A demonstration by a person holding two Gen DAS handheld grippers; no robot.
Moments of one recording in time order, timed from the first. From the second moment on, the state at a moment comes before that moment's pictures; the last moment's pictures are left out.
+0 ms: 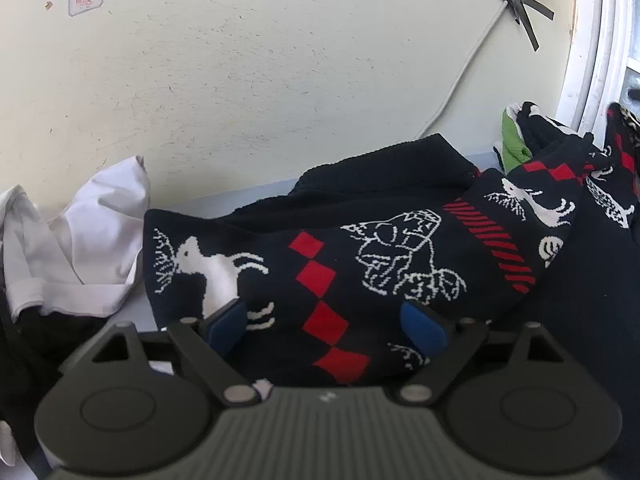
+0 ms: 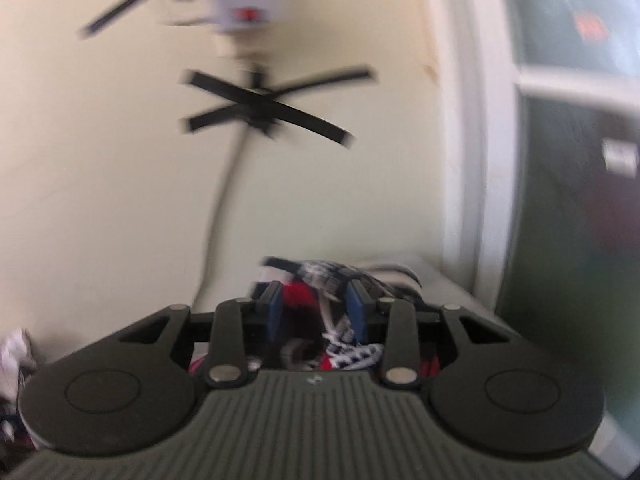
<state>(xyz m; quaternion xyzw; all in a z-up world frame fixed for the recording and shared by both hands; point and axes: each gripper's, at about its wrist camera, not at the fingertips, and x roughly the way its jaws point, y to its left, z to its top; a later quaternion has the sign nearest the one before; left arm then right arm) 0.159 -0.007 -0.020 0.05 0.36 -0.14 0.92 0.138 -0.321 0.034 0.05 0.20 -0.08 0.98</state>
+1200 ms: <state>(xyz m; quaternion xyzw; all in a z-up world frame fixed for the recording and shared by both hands) 0.159 -0.009 -0.022 0.04 0.36 -0.14 0.92 0.130 -0.315 -0.053 0.18 0.29 -0.03 0.94</state>
